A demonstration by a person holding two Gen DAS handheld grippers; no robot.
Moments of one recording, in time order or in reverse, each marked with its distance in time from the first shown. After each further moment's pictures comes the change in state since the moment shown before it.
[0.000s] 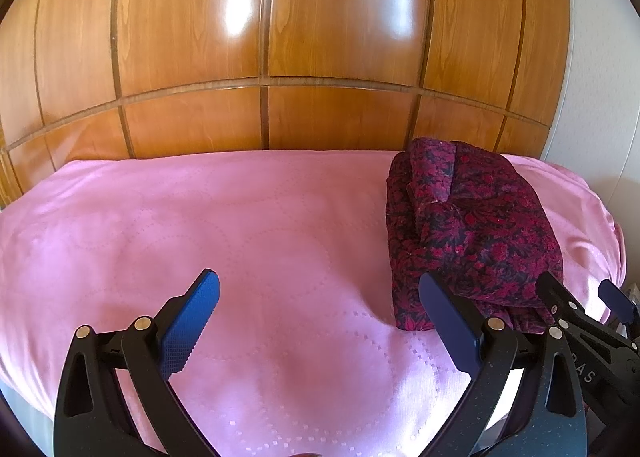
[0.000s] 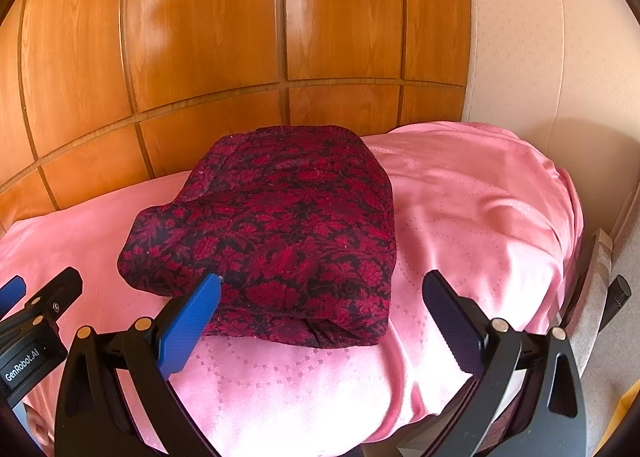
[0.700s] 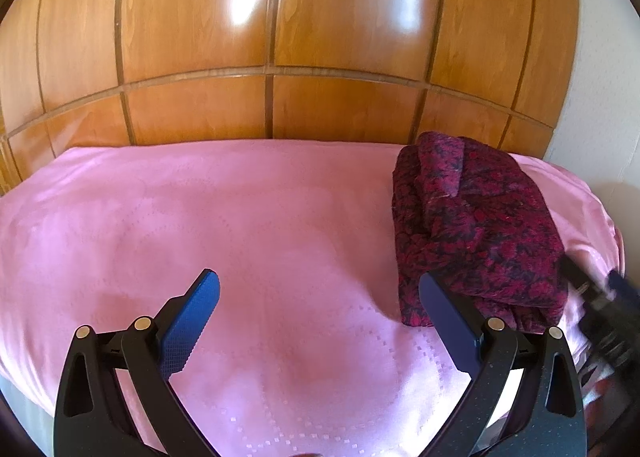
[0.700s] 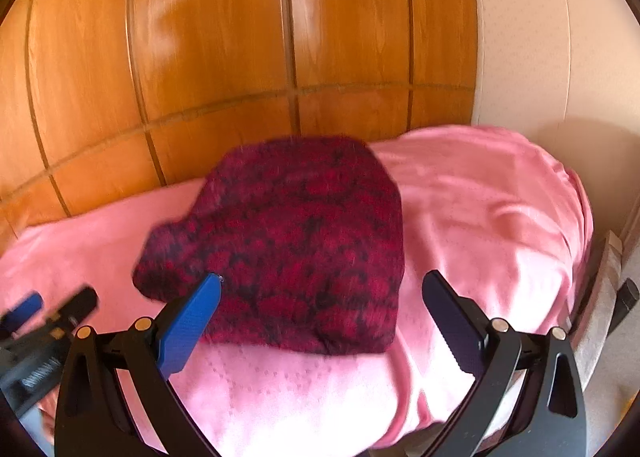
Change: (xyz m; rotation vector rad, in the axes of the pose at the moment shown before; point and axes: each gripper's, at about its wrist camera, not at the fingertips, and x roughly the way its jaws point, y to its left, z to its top) left arm 0.008 0.009 -0.001 -0.044 0.040 0.007; right arm -0.008 -0.008 0.013 0.014 -0.047 0.053
